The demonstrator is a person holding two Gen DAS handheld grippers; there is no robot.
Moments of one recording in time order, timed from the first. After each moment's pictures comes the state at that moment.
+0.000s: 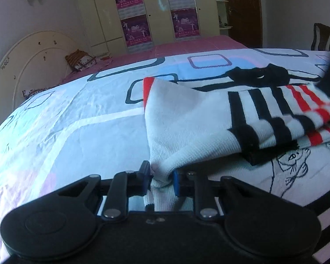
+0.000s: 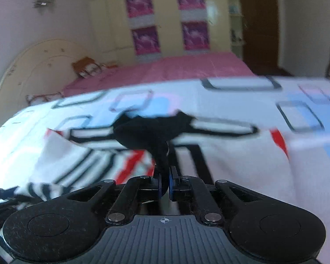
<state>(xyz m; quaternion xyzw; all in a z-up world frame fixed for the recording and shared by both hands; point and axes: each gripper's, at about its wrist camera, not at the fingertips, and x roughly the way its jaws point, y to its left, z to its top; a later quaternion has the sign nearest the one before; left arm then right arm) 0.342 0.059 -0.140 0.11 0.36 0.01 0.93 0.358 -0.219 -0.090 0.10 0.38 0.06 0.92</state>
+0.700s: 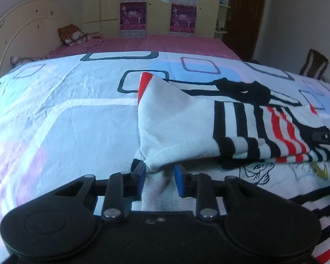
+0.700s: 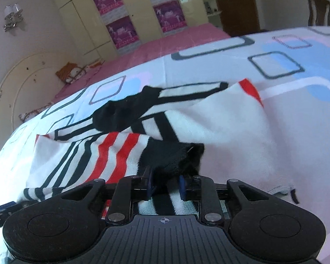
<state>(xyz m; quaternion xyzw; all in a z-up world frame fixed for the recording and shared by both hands) 0.326 0.081 -0.113 -0.01 0.39 -0.03 0.92 0.340 -0.257 -0.097 0.18 0.40 0.05 0.90</state>
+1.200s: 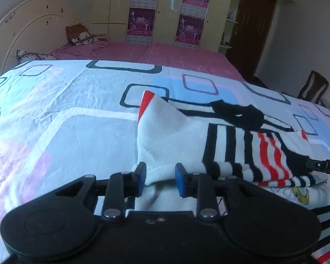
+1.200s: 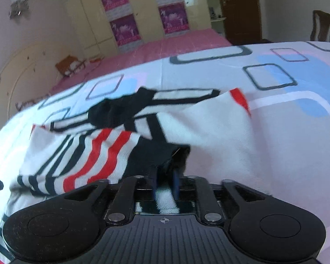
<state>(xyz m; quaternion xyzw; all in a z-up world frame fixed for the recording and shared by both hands) 0.323 0.081 -0.081 -0.05 0.37 -0.02 0.93 0.327 -0.272 -0.086 0.15 0.39 0.04 0.91</state>
